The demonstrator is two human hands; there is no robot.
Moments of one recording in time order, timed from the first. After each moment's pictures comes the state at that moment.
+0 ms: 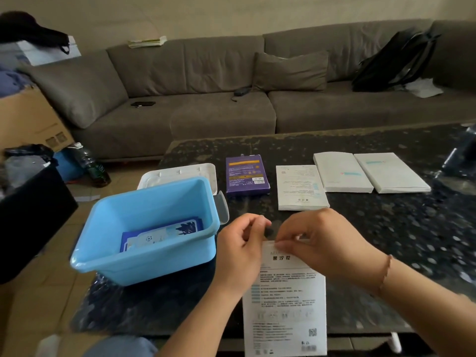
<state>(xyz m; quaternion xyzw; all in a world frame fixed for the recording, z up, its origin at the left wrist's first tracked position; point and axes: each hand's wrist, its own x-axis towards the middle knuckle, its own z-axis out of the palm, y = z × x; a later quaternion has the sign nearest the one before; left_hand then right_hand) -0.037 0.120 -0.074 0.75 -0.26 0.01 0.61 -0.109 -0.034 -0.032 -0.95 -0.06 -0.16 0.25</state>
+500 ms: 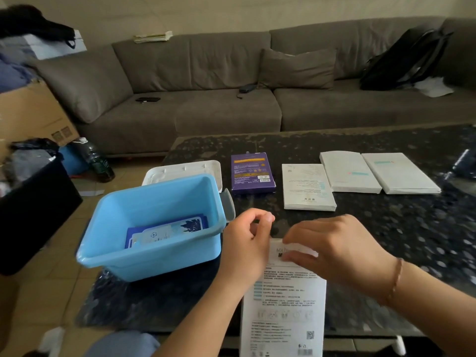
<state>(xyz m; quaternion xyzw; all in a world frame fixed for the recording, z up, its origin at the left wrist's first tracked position) -0.031 0.118 -0.068 0.79 -0.23 -0.02 0.57 -0.113 -0.042 -0.046 -0.94 -0.19 -0.26 0.08</state>
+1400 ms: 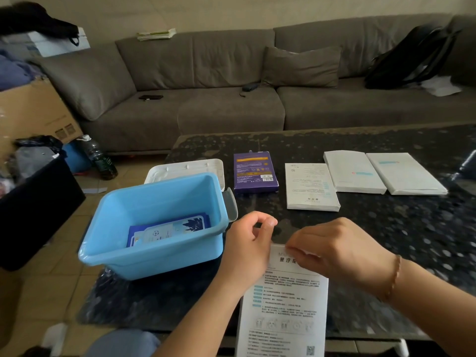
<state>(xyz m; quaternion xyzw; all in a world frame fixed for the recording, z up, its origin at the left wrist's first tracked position) -0.030 0.122 -0.068 0.80 -0.24 -0.06 0.55 -0.102 -0.051 -0.058 -0.93 -0.25 -0.25 0.09</state>
